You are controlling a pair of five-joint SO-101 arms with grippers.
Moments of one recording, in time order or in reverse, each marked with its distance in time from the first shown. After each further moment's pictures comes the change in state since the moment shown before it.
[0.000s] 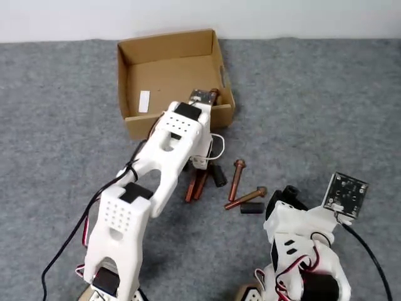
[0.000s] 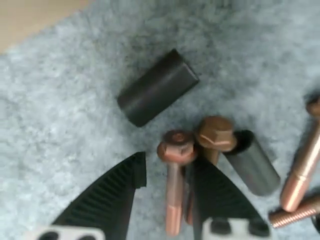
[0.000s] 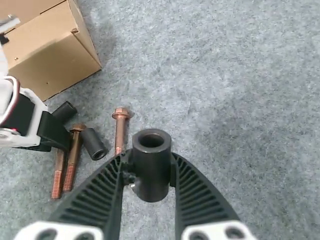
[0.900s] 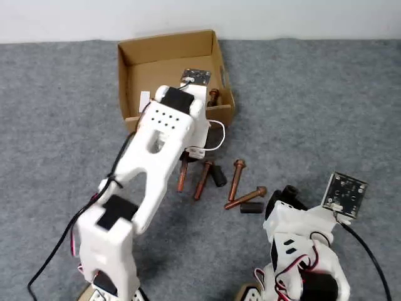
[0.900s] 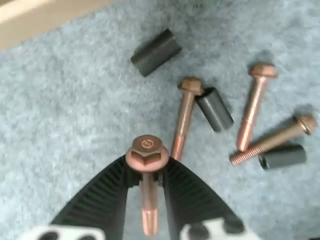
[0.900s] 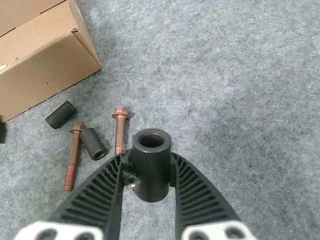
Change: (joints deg) left arm 0.5 -22.2 2.6 11.4 4.7; right arm -0.1 -0.1 0.0 0.0 0.0
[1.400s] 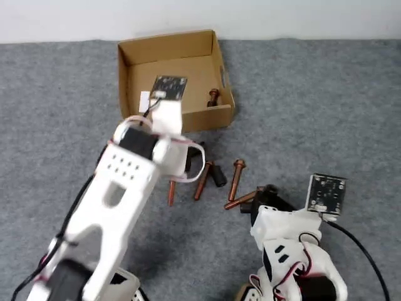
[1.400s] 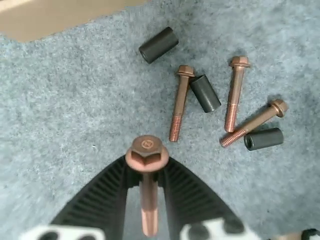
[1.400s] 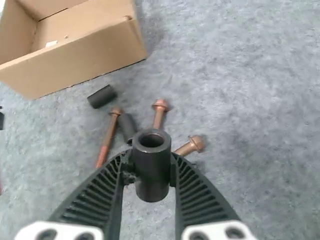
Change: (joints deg) left arm 0.0 -38.2 38.4 -15.4 1.1; right arm -11.9 -2.3 0.0 0.0 0.4
